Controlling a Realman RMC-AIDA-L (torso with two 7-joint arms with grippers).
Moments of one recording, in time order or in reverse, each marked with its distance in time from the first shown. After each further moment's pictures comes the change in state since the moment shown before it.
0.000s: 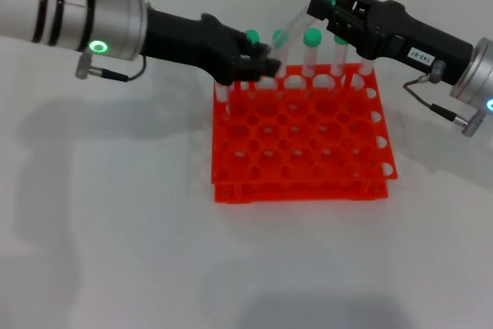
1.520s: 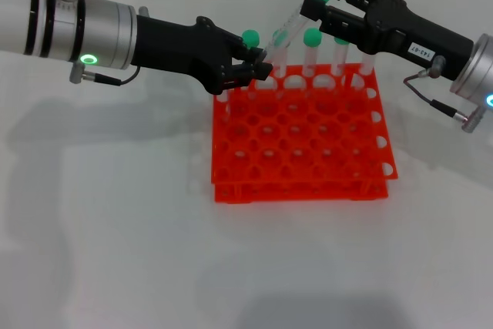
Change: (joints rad) left arm -0.008 0.036 -0.022 -0.128 -0.057 -0.004 0.243; right arm 0.004 0.000 0.005 -0.003 0.006 0.016 0.001
